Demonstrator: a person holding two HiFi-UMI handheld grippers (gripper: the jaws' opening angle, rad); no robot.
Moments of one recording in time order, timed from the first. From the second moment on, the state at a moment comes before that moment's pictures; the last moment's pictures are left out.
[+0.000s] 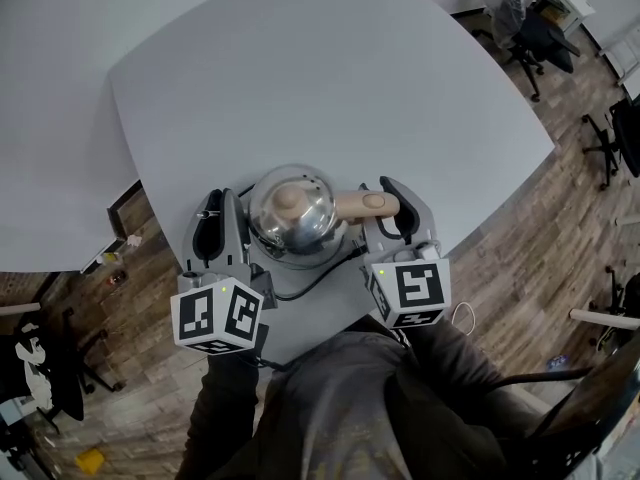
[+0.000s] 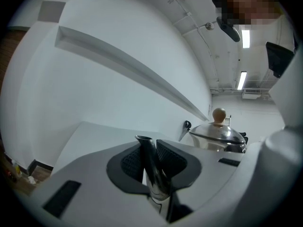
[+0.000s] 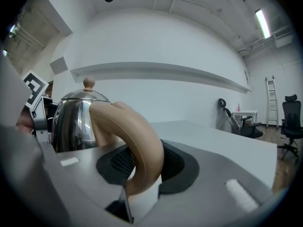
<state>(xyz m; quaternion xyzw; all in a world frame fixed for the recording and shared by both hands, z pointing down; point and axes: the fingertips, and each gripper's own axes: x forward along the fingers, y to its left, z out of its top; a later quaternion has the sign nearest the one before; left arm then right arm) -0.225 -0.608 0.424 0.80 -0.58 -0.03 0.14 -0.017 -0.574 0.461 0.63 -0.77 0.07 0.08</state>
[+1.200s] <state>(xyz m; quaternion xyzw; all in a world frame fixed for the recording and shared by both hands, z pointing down) -0.241 -0.521 0.306 0.78 -0.61 -0.05 0.13 -0.030 -0.515 0.341 0.59 -0.80 0.05 0.06</state>
